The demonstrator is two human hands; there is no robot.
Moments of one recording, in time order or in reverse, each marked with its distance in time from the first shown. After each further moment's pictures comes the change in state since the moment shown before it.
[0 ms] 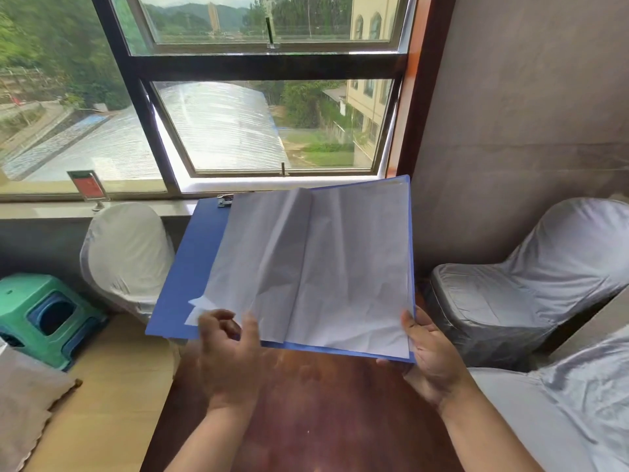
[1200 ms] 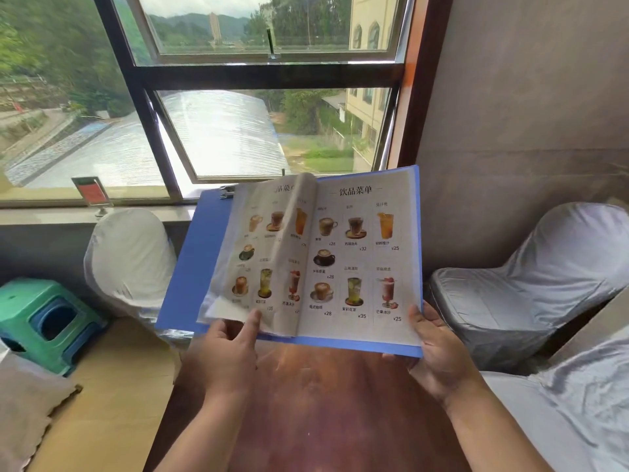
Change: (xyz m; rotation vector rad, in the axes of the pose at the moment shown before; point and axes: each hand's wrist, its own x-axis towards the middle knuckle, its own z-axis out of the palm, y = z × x) left_hand 0.013 -0.004 -0.008 -0.103 -0.167 -0.189; right_hand -0.004 -0.015 -0.009 -0.009 -0.047 -0.009
